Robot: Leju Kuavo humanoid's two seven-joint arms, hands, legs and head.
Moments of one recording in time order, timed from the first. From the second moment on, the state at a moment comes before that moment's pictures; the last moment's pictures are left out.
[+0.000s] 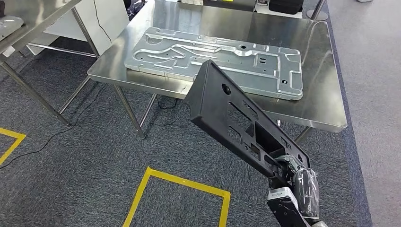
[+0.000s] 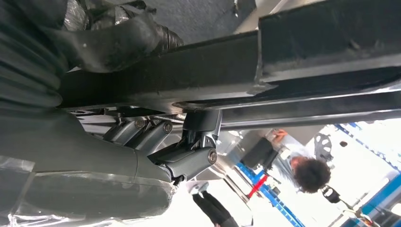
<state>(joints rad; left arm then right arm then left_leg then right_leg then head) -0.05 -0.34 1.40 -0.57 -1.38 -0.09 -0.25 0.41 0.34 -0.14 -2.18 0.77 -0.05 -0.21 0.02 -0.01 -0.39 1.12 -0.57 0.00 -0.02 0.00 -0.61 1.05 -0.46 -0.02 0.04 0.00</state>
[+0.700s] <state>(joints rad) -0.05 -0.26 1.39 -0.46 -1.44 -0.06 -0.28 0.33 0.15 -0.06 -2.18 1.43 -0.17 -0.10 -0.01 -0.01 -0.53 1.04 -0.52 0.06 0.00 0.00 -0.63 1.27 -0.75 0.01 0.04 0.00</state>
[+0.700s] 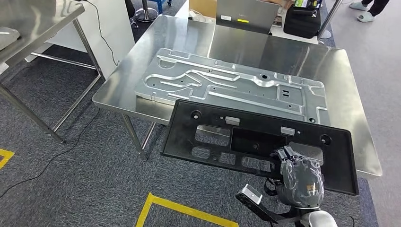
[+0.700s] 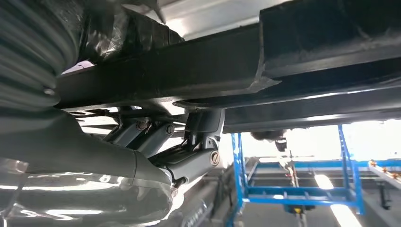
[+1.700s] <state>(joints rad) -0.05 -0.22 1.38 -0.40 -1.44 -0.05 -0.29 0.29 0.09 -0.27 -2.09 1.37 -0.16 -0.12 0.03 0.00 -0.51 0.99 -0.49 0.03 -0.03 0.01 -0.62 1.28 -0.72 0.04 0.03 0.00</state>
